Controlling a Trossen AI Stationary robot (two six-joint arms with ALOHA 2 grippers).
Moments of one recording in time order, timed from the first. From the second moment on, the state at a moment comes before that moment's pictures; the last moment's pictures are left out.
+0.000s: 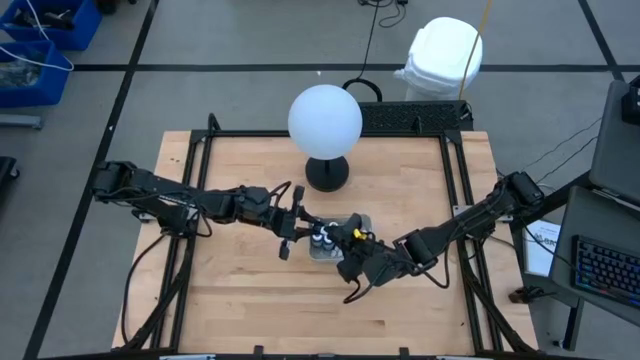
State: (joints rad) left arm -0.11 1.39 0.85 0.37 0.06 0.52; right arm 0.48 1.63 1.24 -0.10 0.90 -0.91
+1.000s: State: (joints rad) left arm -0.11 1.39 0.85 0.38 0.05 0.52; right arm 0.46 1.63 1.24 -0.08 0.86 -0.97
